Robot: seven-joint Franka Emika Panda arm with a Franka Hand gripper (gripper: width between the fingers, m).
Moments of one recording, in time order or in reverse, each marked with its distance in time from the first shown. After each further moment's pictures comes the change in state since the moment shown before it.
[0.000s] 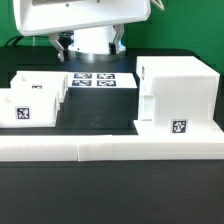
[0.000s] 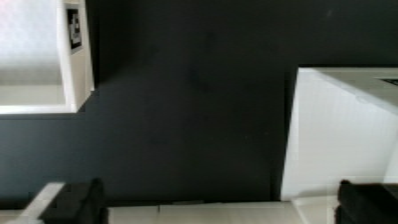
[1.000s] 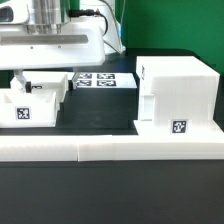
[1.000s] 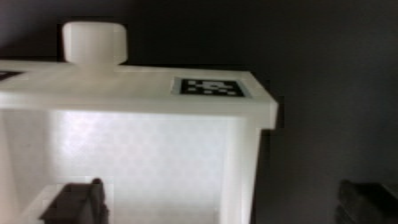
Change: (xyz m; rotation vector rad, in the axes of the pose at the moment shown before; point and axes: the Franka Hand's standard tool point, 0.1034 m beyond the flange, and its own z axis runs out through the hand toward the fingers) arm -0.058 0.076 0.069 -0.112 -0.022 -0.034
